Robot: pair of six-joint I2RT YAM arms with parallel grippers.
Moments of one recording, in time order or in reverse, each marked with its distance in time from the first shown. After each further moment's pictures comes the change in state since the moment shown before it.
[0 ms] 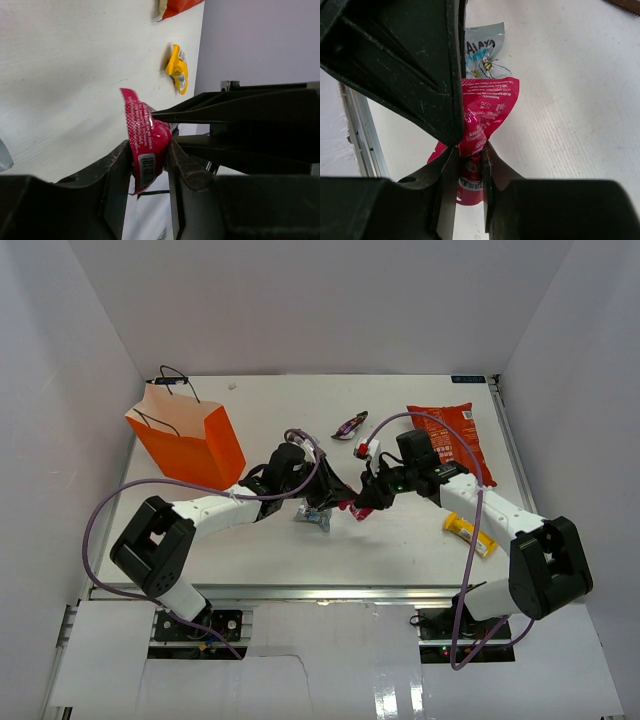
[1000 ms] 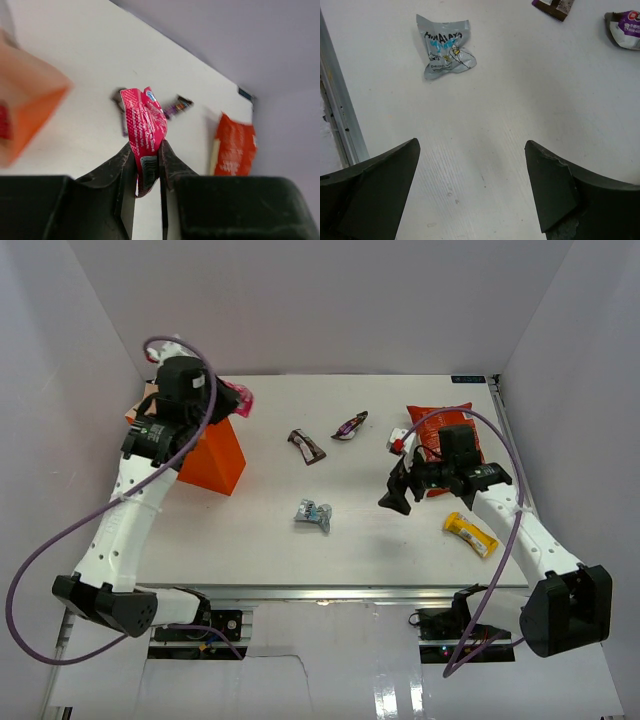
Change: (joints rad) left arm 0.295 -0.264 0.700 -0.842 -0.606 0.369; right arm -0.173 -0.205 0.020 -0.198 -0.050 -0.206
